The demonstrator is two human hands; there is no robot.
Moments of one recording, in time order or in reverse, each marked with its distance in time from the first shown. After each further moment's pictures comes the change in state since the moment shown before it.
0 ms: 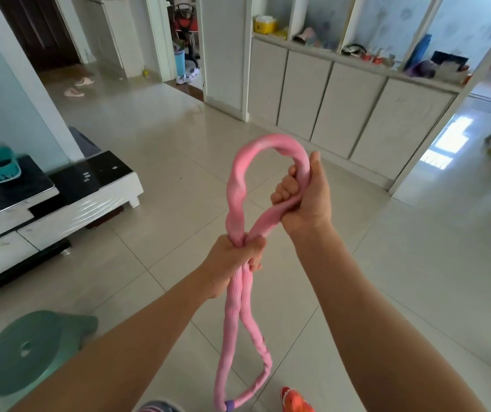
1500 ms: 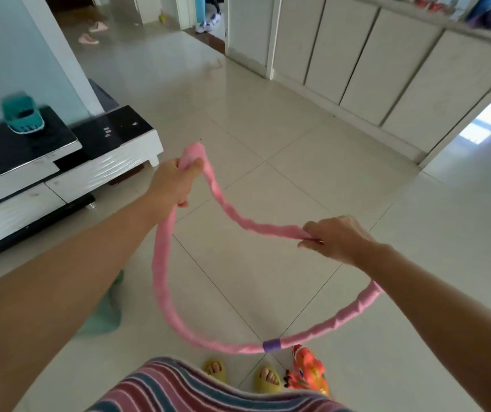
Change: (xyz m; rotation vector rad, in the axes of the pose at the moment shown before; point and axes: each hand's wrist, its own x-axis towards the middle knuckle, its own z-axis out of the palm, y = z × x) left_hand 0.005 0.050 -0.134 0.494 0.585 -0.184; right_hand 0.005 0.039 -0.100 -2.419 -0.748 -0.285
